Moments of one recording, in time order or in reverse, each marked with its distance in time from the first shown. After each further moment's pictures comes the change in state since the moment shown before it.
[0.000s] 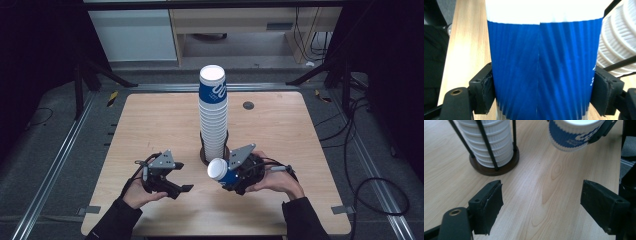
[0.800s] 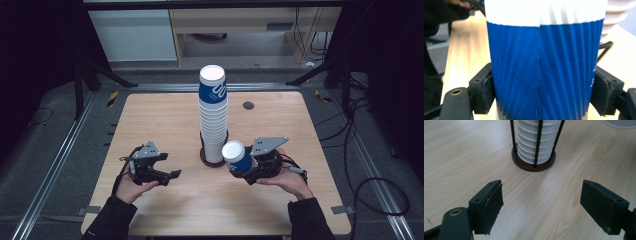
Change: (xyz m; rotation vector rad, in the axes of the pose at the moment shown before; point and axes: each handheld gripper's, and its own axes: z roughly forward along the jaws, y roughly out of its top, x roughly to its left) left arm 0.031 -0.015 -0.022 -0.059 0.171 -0.147; right arm -0.008 -0.022 -0.040 -0.279 -0.128 0.186
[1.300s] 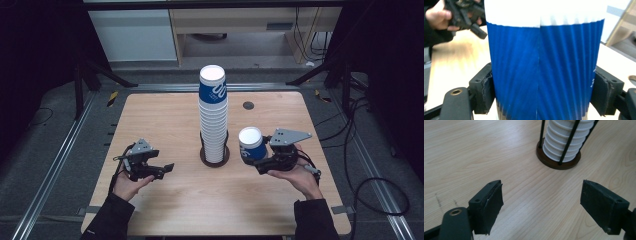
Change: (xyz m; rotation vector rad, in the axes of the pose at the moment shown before) left arm 0.021 -0.012 -0.001 -0.010 0.102 -0.087; right arm -0.013 0.000 -0.039 -0.125 -0.158 0.098
